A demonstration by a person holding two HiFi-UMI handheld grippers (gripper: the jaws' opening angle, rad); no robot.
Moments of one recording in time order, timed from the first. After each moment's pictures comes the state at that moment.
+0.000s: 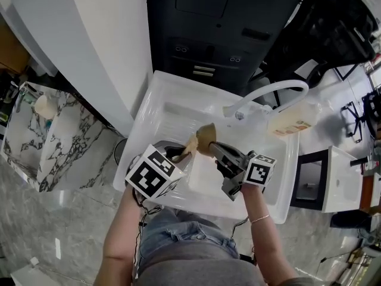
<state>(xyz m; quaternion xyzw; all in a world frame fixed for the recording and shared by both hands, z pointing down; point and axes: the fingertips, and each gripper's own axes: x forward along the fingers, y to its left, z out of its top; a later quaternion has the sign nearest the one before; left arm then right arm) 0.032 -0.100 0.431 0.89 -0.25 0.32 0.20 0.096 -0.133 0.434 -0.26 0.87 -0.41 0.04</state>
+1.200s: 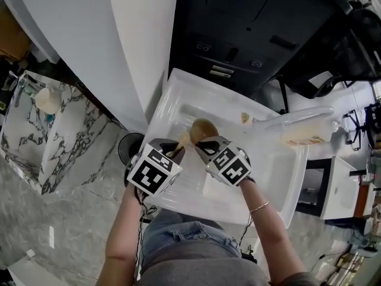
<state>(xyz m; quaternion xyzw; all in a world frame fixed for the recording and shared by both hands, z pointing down) -0.052 -0.143 0.476 0.86 -0.31 0.32 0.24 -0.011 -0.156 0.518 -0.20 0.87 -0.10 -0.43</state>
